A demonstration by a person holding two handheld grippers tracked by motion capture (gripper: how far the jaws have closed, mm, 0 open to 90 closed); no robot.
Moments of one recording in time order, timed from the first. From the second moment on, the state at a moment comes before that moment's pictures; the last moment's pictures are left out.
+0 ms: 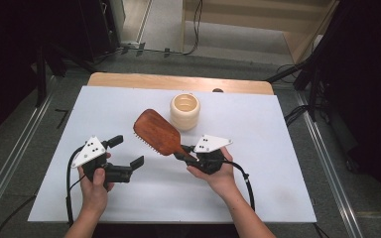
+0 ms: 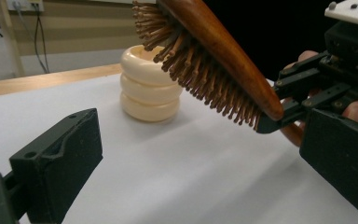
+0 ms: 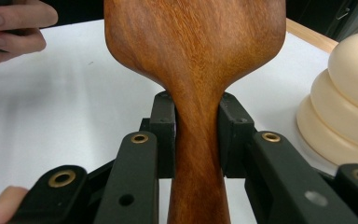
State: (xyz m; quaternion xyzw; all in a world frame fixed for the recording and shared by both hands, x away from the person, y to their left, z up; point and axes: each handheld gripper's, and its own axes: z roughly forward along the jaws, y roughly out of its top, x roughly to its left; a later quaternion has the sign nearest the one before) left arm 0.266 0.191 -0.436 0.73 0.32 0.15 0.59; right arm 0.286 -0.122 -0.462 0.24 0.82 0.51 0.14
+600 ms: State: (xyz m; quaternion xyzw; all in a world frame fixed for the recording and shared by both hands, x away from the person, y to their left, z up) left arm 0.275 0.162 -0.430 0.72 0.32 0.11 0.61; right arm 0.269 -0.122 -0.471 0.23 0.79 0.54 0.16
